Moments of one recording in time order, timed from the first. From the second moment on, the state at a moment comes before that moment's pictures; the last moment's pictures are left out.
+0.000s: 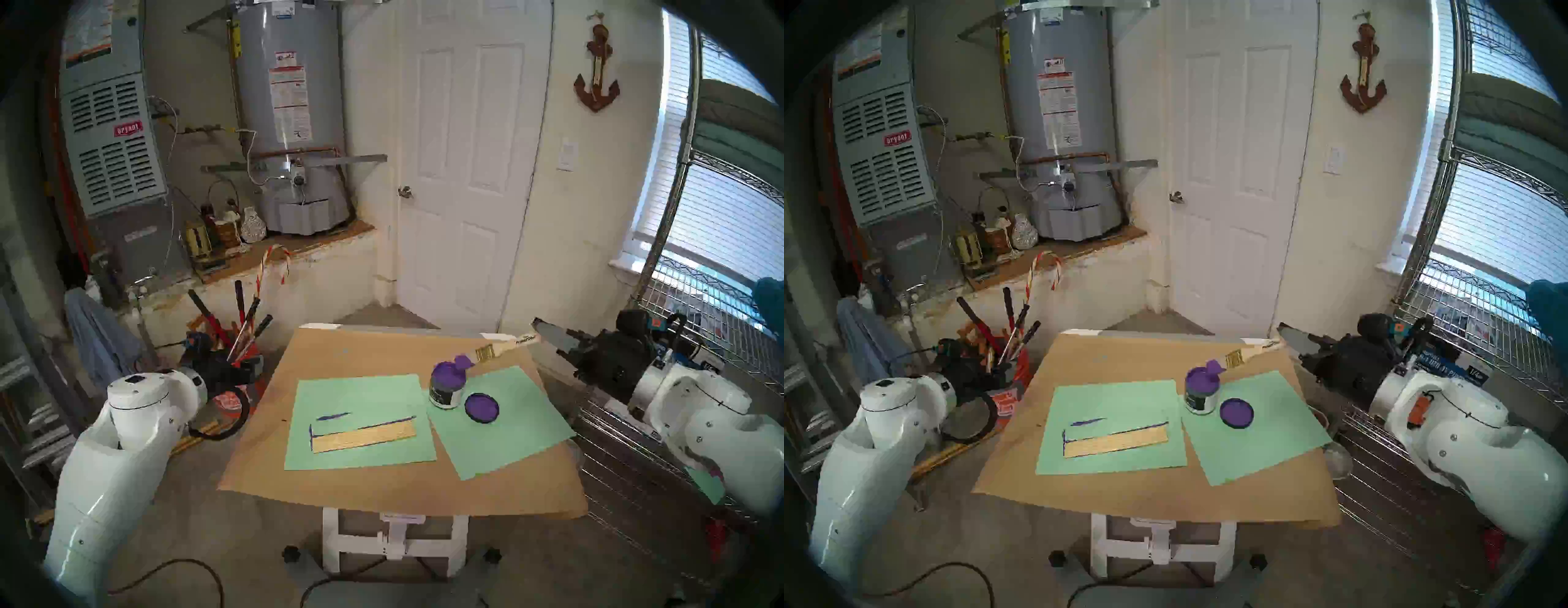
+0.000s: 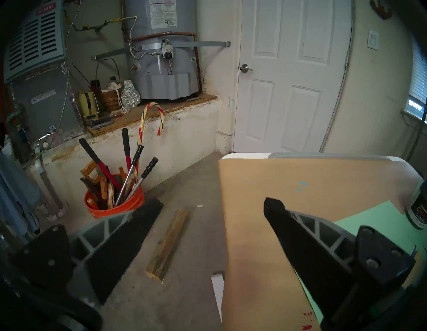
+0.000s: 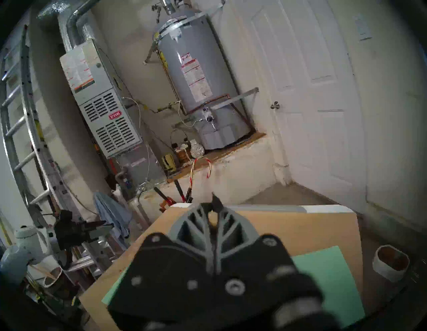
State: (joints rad) left arm 1.77 -0.95 -1.69 -1.90 -0.67 0.54 0.03; right arm -2.32 -0.37 1.96 -2.25 1.47 0.02 0.02
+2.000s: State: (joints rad) left arm 1.77 -0.95 -1.69 -1.90 -0.67 0.54 0.03; right arm -2.11 -0.25 1.67 -2.28 1.43 -0.05 -0.16
